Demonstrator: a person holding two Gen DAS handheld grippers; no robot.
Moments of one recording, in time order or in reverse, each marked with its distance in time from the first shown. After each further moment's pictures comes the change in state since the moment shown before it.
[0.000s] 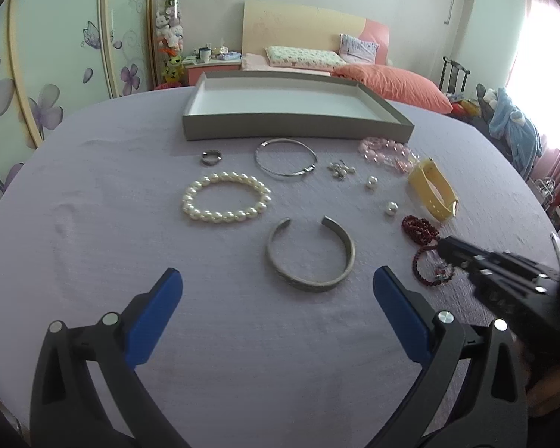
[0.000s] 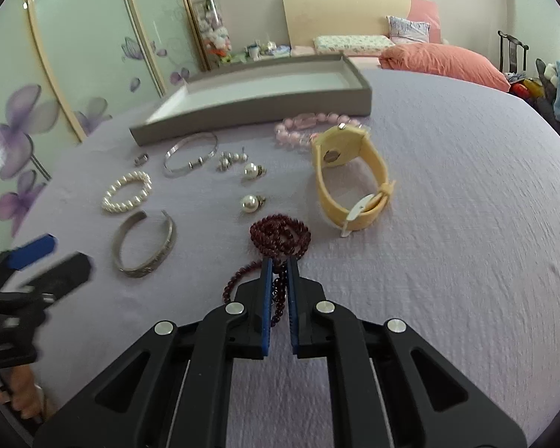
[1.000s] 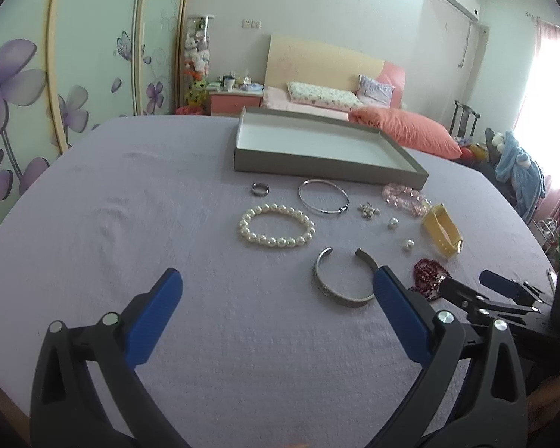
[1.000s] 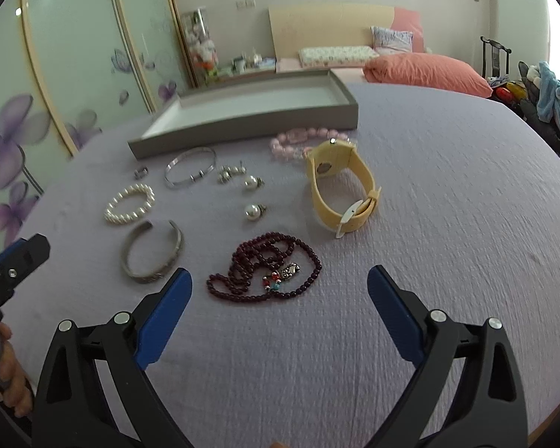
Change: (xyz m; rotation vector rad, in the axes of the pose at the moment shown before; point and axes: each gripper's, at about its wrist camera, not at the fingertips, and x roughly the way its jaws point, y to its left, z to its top) left arm -0.041 0.047 -0.009 -0.098 -0.147 0.020; right arm 0.002 0.019 -0.002 -0.010 0.000 -0.096
